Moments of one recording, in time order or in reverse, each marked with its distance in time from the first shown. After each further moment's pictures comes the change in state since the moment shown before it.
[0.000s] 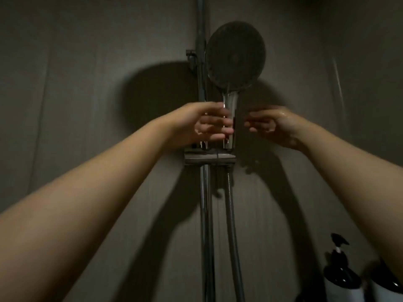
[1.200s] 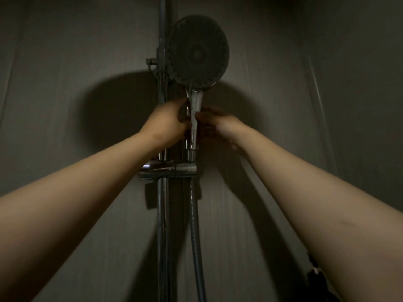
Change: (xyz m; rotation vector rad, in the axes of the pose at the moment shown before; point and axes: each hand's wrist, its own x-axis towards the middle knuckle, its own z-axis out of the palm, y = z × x) left_hand 0.042 -0.001 0.046 1.038 0.494 0.303; right_hand 0.039 0.012 0.008 -0.127 -0.164 -0.037
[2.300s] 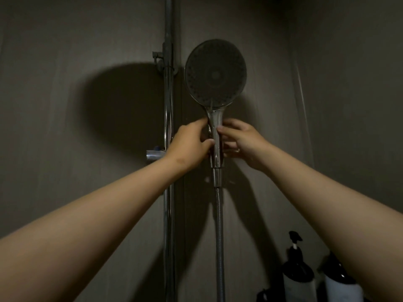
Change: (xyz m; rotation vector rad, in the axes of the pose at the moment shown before) left_hand -0.039 -0.006 0.037 -0.256 -0.040 0.075; right_hand -0.068 0.006 -0.002 -0.148 0.195 0.047
